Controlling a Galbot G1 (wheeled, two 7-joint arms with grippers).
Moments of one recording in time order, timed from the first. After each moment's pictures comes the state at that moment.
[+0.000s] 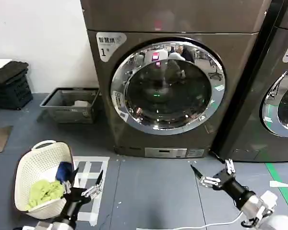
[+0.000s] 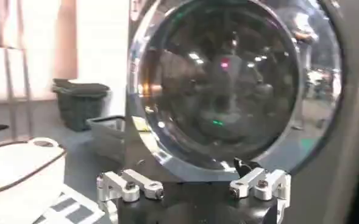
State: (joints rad) left arm 1.79 -1.36 -0.62 -2.26 -0.27 0.01 0.08; right arm -1.27 0.58 0.47 2.15 0.74 -0.11 -0.16
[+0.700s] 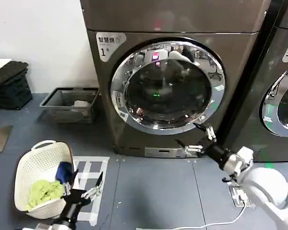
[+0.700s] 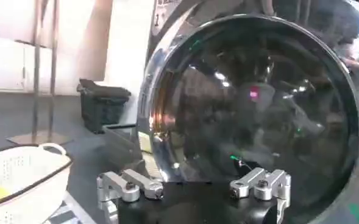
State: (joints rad) left arm 1.80 -1.37 -0.62 -2.26 -0.26 0.01 0.08; right arm -0.63 0.60 -0.08 2.00 0.81 -0.18 -0.11
